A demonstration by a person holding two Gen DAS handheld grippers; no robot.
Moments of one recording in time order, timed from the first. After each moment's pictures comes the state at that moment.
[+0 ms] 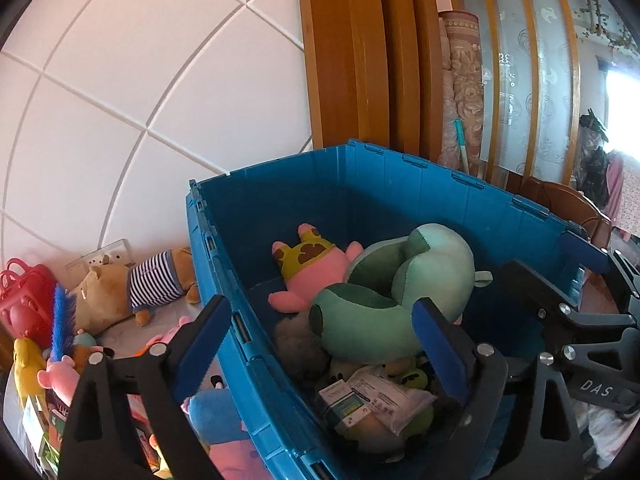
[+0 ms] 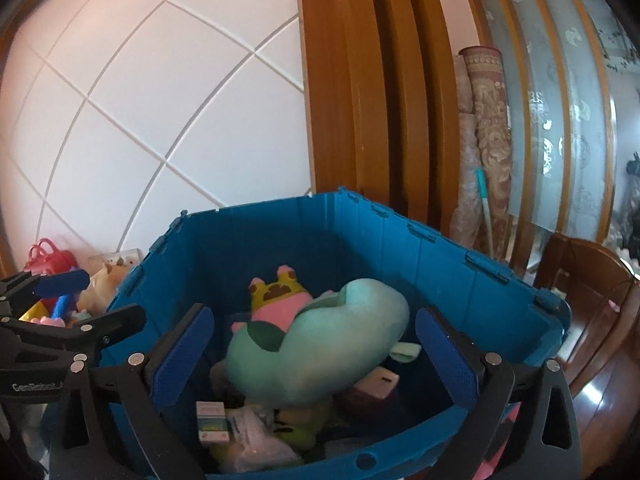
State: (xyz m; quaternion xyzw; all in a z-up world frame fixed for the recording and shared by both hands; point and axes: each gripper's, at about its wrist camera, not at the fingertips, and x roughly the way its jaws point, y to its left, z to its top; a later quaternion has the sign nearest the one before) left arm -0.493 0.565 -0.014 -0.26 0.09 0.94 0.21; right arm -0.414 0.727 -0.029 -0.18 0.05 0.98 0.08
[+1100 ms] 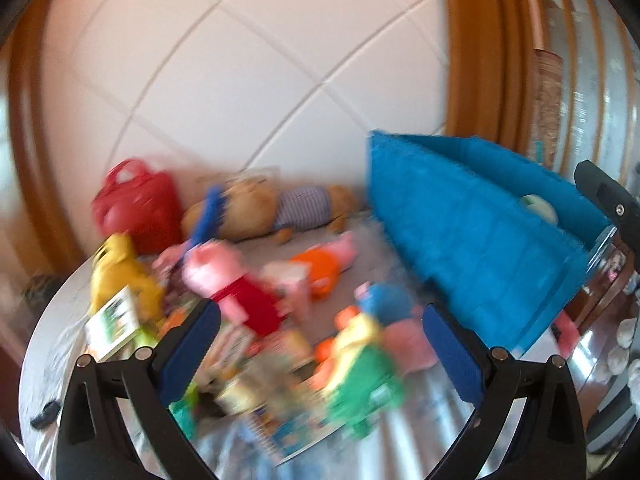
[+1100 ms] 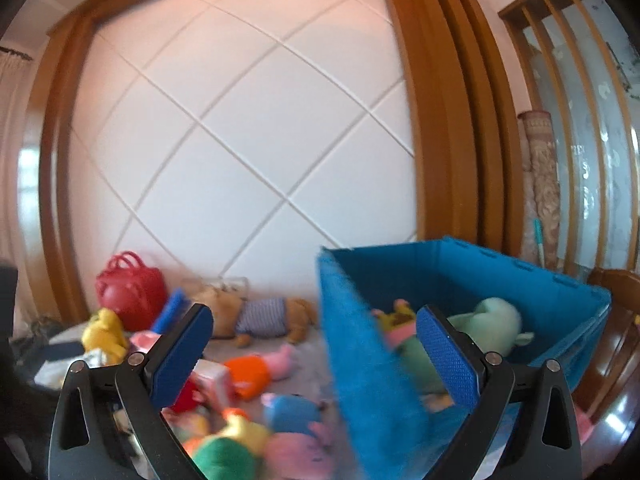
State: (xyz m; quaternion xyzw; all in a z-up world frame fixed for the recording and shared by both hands) left arm -0.388 0.242 -0.053 -0.29 0.02 0.96 0.08; right arm -0.339 0.464 -0.012 -0.09 0.02 1.00 0.00
